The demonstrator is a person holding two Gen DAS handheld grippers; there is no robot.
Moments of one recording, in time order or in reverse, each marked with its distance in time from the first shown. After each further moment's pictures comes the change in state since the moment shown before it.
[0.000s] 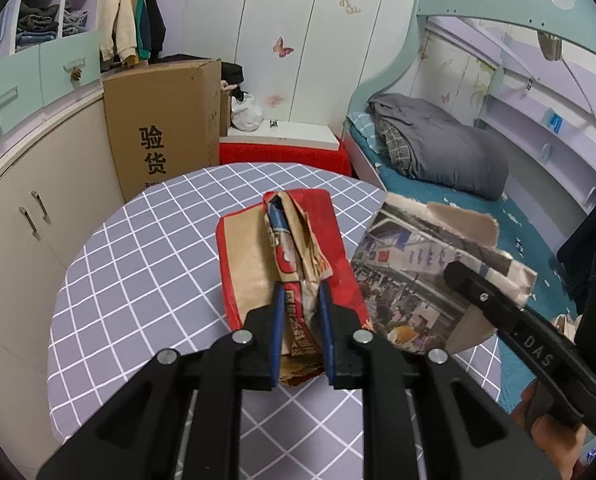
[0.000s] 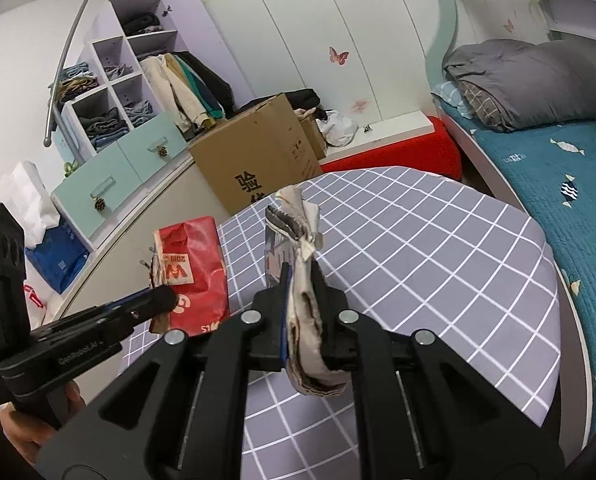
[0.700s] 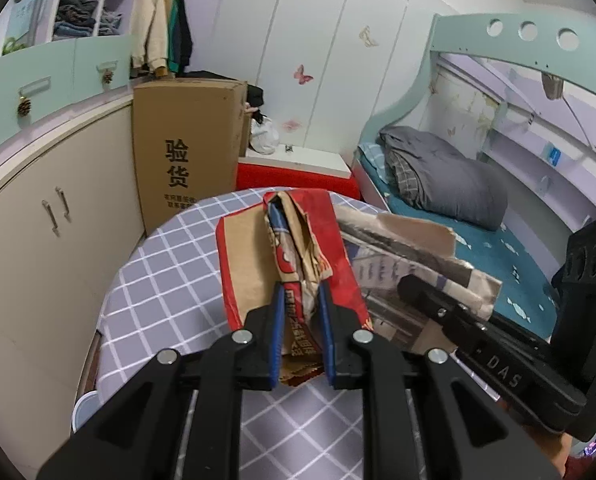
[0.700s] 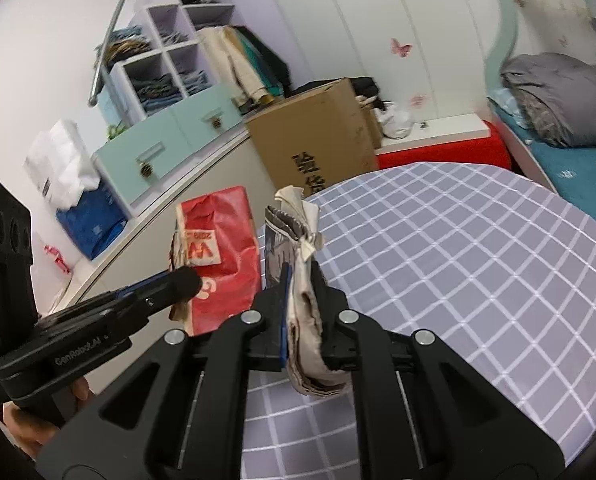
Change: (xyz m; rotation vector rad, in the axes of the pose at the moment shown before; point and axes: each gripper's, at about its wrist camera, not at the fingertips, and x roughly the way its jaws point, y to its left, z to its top) left arm -0.059 0.080 -0.012 -0.067 -0.097 -0.005; right arm 0.027 0.109 -0.018 -0.123 0.057 0.135
